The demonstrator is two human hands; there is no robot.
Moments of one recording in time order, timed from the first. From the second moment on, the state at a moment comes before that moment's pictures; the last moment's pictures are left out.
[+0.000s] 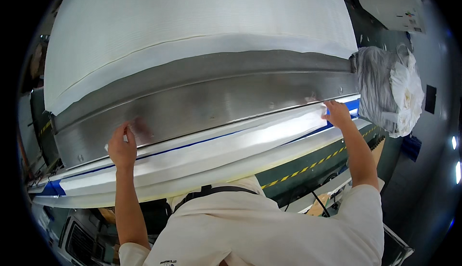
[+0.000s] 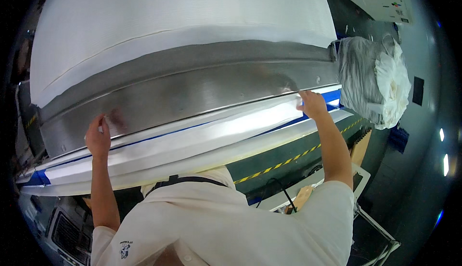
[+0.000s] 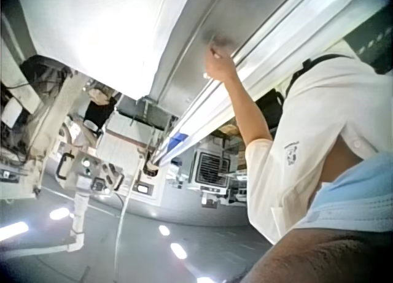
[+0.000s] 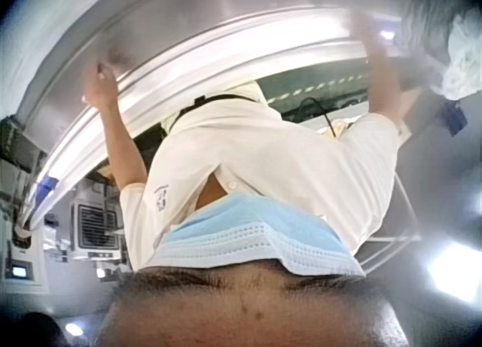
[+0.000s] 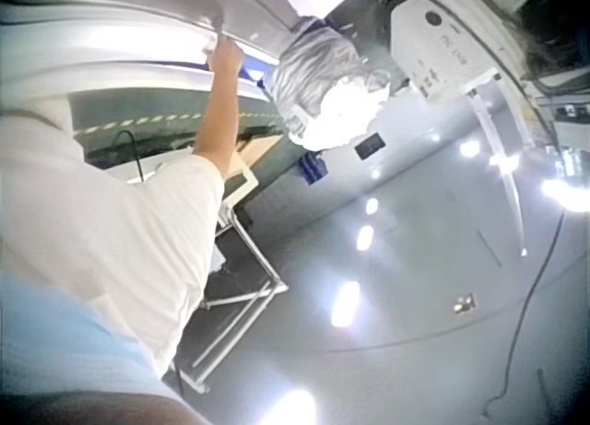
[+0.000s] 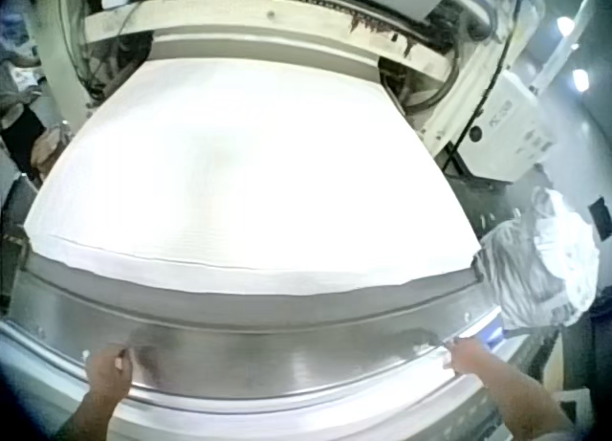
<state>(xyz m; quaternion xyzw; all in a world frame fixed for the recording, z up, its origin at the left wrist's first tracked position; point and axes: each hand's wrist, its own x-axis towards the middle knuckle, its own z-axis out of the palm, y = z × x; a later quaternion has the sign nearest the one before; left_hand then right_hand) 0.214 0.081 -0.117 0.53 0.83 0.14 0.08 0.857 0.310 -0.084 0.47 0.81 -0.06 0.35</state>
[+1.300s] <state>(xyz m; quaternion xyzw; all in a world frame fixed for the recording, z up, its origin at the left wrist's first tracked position) 0.008 0.071 -0.162 0.39 0.89 0.22 -0.04 -0.049 0.294 -0.106 0.16 0.91 -0.38 -0.06</state>
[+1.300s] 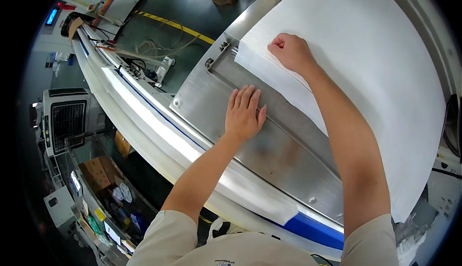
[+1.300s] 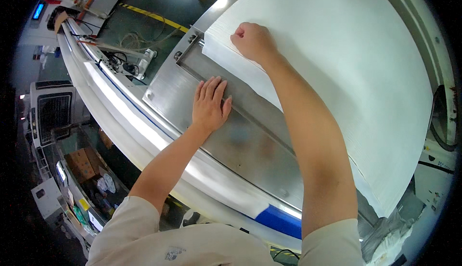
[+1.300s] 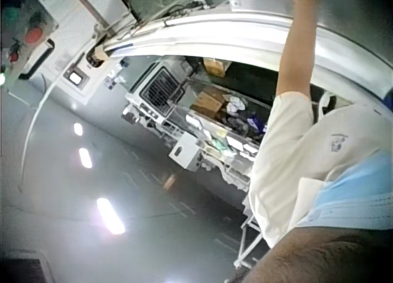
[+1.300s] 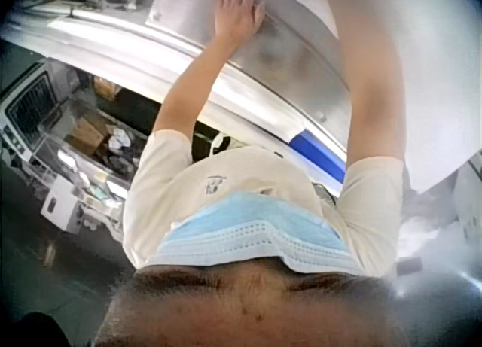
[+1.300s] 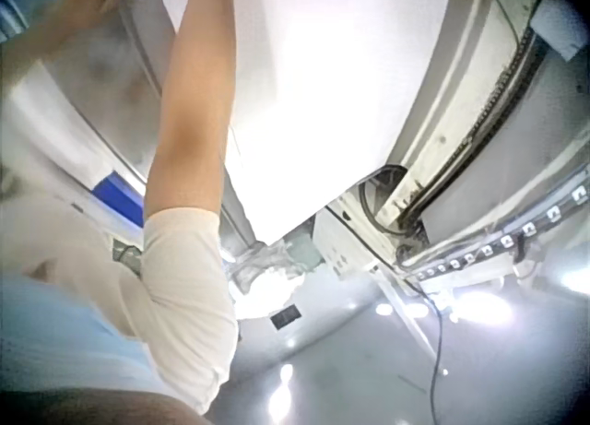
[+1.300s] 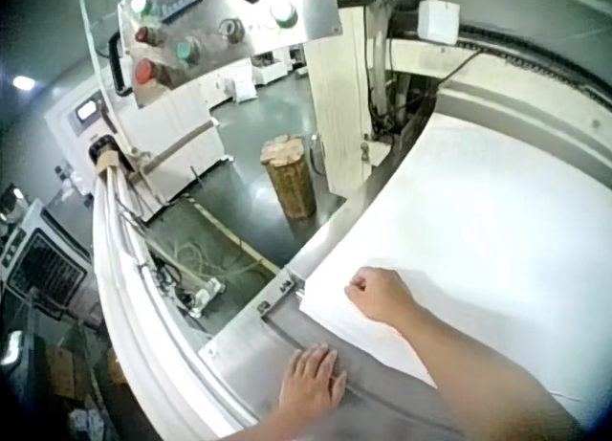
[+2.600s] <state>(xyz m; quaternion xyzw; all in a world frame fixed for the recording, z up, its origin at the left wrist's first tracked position) -0.107 0.111 -0.152 0.46 0.83 0.23 -0.22 -0.051 0.305 -0.126 0.19 0.94 -0.26 -0.14</state>
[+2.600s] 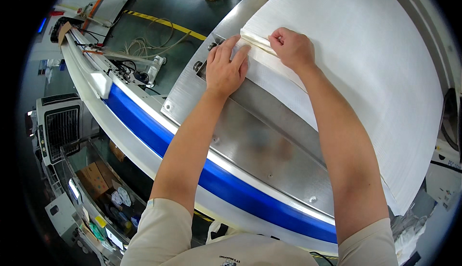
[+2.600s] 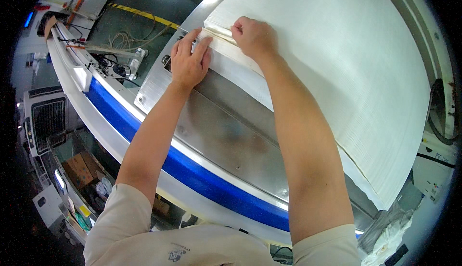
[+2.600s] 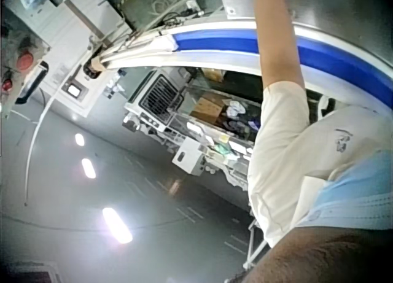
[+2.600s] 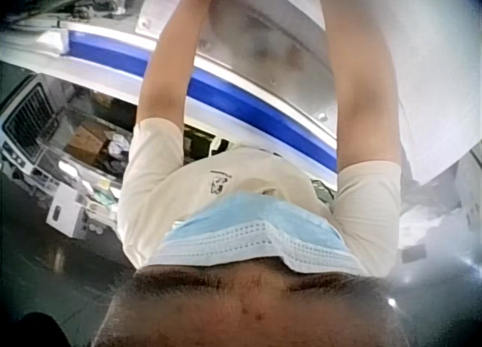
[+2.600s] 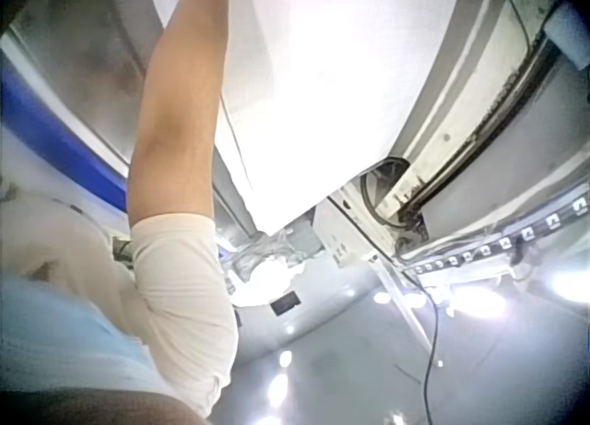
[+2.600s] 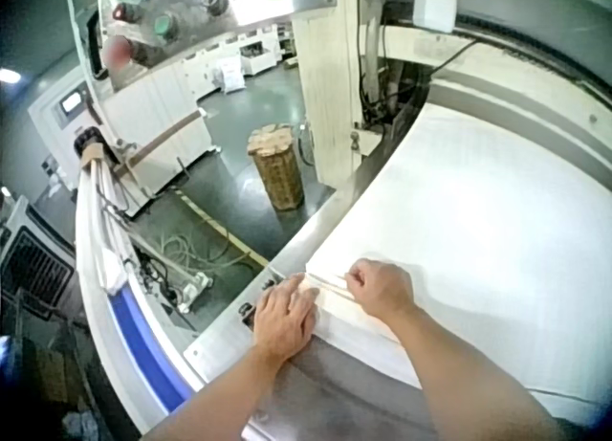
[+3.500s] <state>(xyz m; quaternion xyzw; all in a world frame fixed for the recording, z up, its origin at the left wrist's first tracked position) -0.092 0.177 -0.063 0.52 0.79 -0.29 0.09 0.345 0.371 -0.109 0.47 0.88 -0.03 -0.01</state>
